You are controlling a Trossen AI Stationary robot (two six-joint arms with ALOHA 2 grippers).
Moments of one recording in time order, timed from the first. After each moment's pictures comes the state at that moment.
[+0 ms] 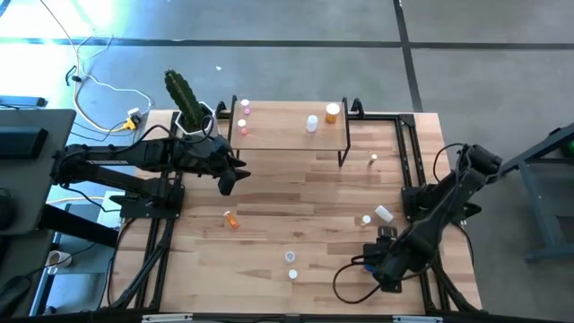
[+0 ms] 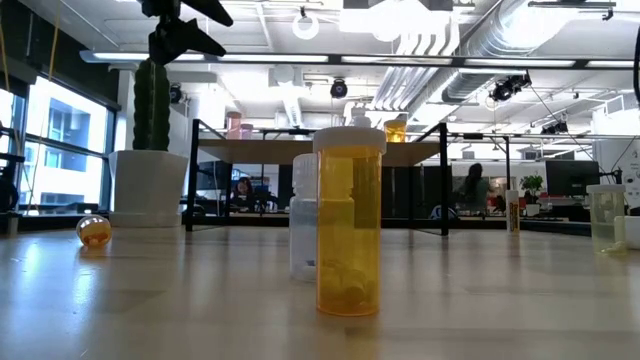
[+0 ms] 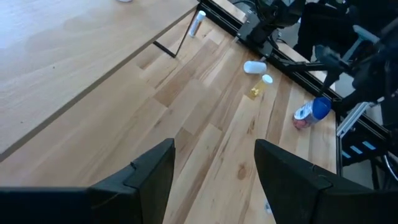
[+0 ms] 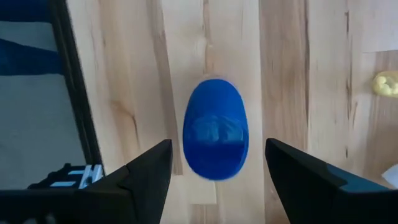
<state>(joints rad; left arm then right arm) 0.17 0.95 0.91 -0.53 -0.10 -0.56 0.85 1.49 1.10 -0.98 0.00 0.93</state>
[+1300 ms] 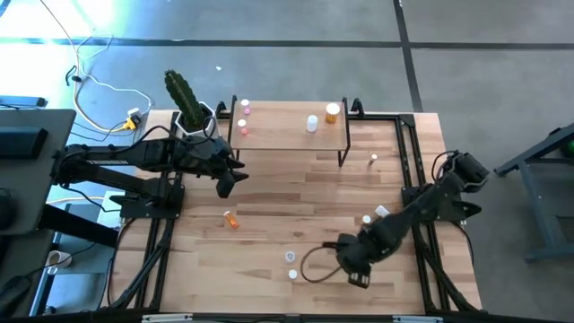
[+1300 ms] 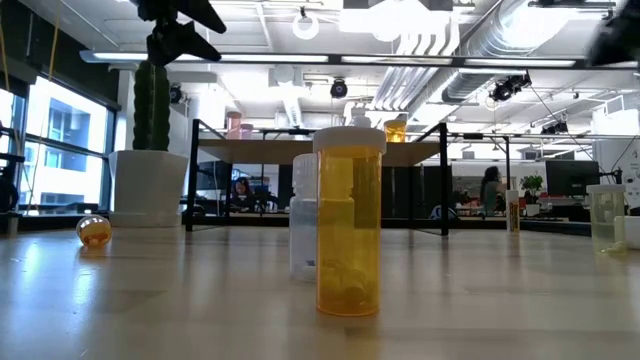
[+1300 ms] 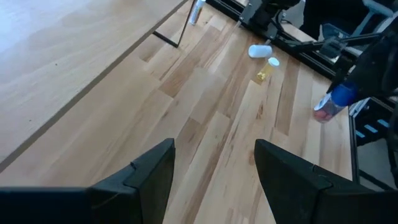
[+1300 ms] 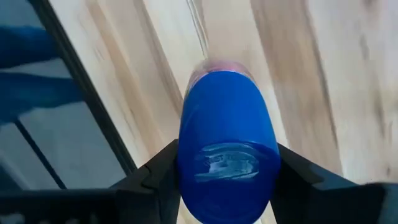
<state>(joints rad) 0.17 0.95 0.91 -0.58 -0.09 -0.48 0.60 1.65 1.27 -0.98 -0.16 0.97</state>
